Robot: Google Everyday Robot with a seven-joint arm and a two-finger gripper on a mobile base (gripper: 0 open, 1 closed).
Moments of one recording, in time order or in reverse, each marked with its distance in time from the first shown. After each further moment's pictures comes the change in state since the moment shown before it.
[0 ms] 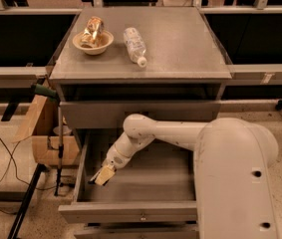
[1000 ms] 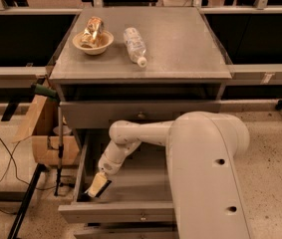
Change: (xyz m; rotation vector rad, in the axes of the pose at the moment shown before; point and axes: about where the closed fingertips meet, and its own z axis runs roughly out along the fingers) arm 0.010 0.001 0.047 -0.014 0.139 0.117
